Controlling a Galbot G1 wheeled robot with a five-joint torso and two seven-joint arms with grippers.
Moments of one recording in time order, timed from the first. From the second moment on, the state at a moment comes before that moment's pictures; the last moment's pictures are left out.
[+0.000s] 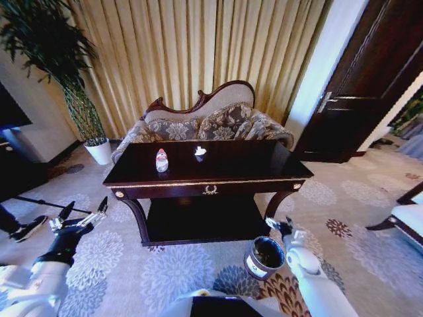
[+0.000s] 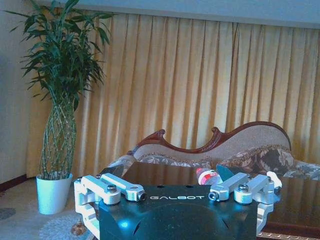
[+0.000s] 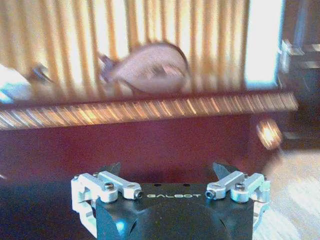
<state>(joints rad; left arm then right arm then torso) 1.92 -1.40 -1.18 -2.50 -0.67 0.20 0.13 -1.47 1.18 0.64 1.89 0.45 -0.14 0.08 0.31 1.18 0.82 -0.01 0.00</state>
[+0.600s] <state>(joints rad) 1.92 -1.41 -1.19 -2.50 -0.69 0.19 0.13 -1.50 1.19 0.64 2.32 0.45 -0.32 0.13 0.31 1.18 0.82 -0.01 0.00</state>
